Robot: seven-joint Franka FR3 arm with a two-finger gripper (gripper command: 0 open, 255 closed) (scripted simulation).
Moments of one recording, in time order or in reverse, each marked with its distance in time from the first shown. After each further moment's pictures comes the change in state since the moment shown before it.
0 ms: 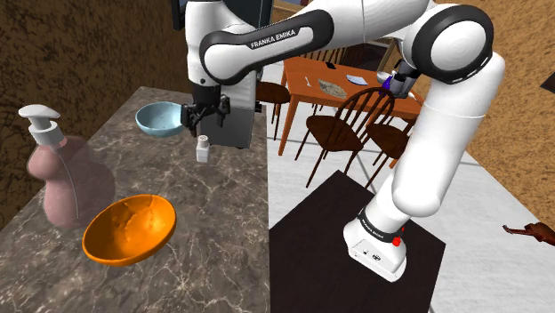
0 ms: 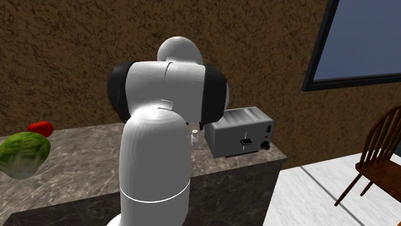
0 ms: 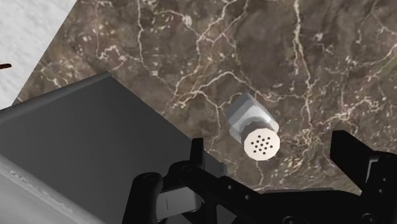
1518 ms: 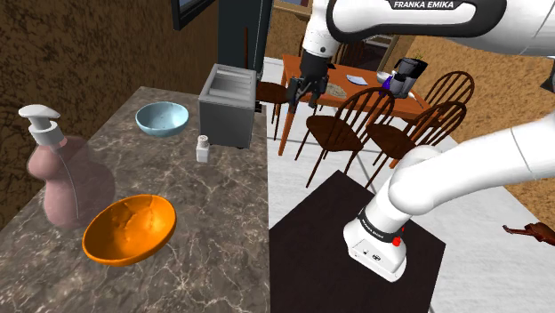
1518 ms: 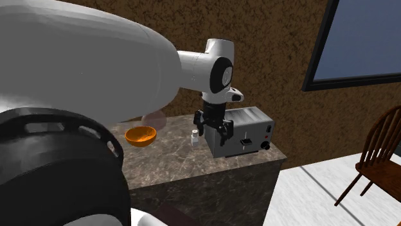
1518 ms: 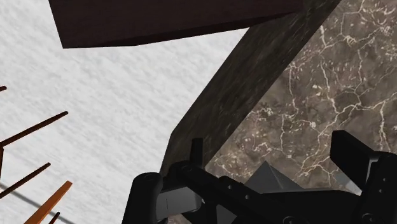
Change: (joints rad) arm -0.119 -0.811 -0.223 -0.533 0.166 -0.295 -0.325
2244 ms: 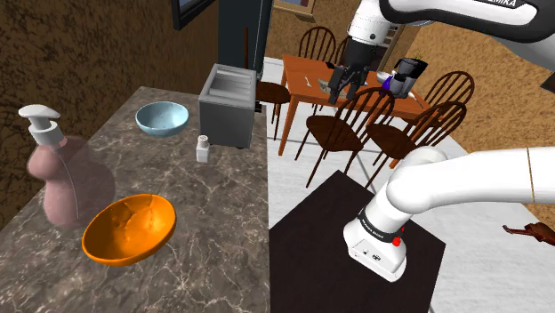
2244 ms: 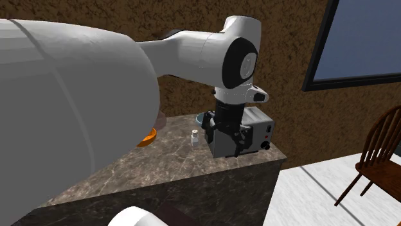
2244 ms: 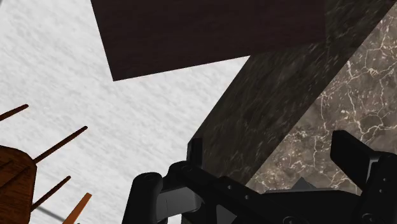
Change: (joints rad) arm -0.062 -0.235 -0.132 -0.028 -0.074 -0.225 -0.111
